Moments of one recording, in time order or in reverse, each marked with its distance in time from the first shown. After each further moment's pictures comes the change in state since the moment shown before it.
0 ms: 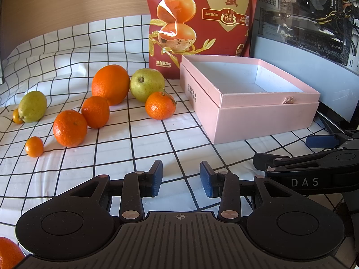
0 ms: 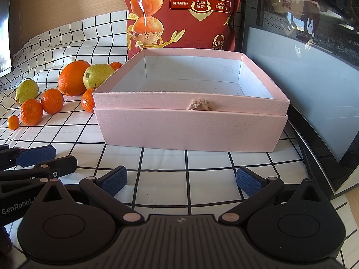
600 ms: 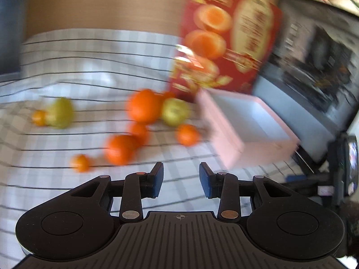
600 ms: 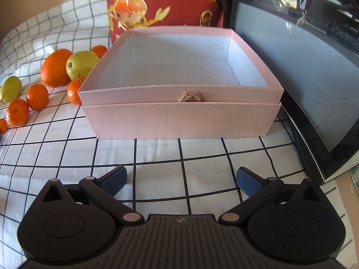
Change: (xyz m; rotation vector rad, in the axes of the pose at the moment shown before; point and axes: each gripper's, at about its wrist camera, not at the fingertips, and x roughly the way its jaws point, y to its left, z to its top) left arm -0.075 0.117 0.051 -0.162 0.036 -0.147; right arm 0.006 0.007 0.023 0.069 0.204 -0.081
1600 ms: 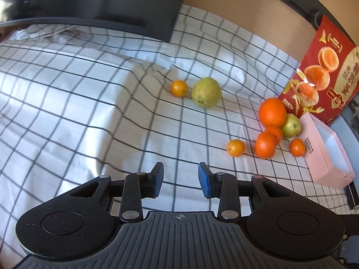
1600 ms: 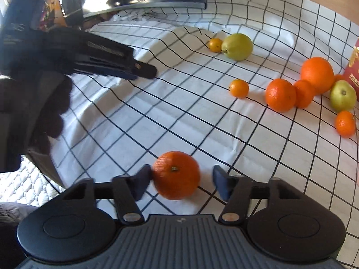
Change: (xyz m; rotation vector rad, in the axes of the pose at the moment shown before) left arm -0.046 0.166 -0.031 -0.285 0.042 0.219; right arm -0.074 0.240 -0.033 -0.581 0.070 0.587
